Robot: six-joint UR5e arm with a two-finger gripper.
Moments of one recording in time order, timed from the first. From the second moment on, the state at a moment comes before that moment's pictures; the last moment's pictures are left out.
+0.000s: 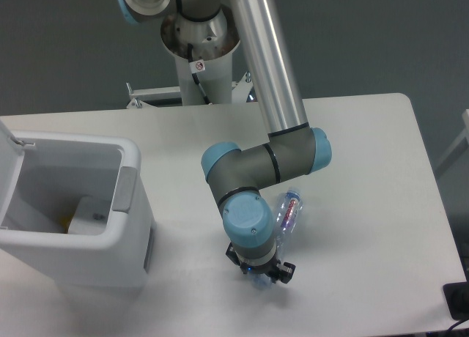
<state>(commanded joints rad) 2.32 -2.25 -1.42 -0.92 1.68 0.77</state>
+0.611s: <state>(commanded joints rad) 2.43 -2.12 -1.38 -0.92 1.34 0.74</state>
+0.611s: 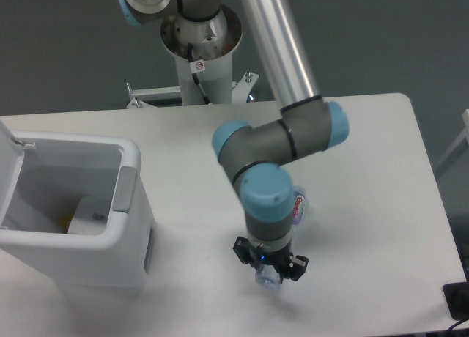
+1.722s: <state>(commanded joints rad) 2.49 -1.97 -1.14 -0.91 0.51 0.49</state>
